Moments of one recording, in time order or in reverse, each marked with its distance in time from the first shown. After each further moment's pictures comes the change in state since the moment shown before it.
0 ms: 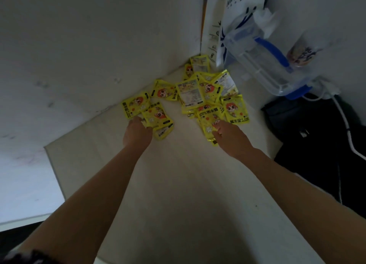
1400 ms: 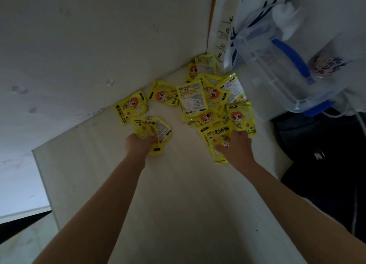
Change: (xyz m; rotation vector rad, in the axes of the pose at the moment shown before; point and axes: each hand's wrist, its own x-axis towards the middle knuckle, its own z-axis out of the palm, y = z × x) left_hand 0.016 0.002 0.033 -0.641 -0.056 -0.424; right_hand 0.039 0.018 0.009 0.064 -0.019 0.255
